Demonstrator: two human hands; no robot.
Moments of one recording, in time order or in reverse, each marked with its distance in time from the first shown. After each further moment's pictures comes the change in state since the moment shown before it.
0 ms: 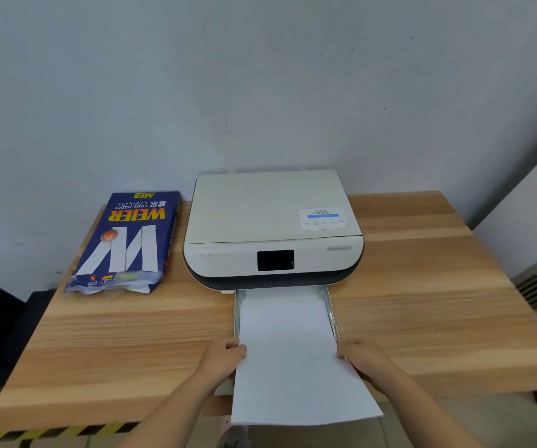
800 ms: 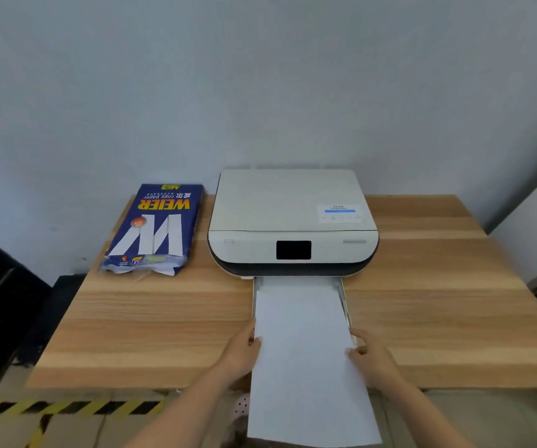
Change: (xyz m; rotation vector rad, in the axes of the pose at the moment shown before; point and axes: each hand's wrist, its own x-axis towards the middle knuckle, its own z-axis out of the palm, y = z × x) left_hand -0.033 -0.018 0.006 0.008 -0.048 0.159; right_hand -0.035 0.025 0.025 -0.181 0.128 -0.241
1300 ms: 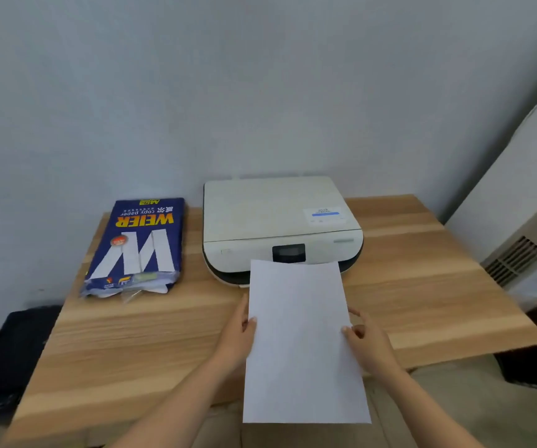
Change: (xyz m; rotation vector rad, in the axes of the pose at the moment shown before) left_hand -0.002 0.017 -0.056 -0.118 -0.011 0.313; right_hand -0.039 -0.046 0.033 0.093 0.276 -0.063
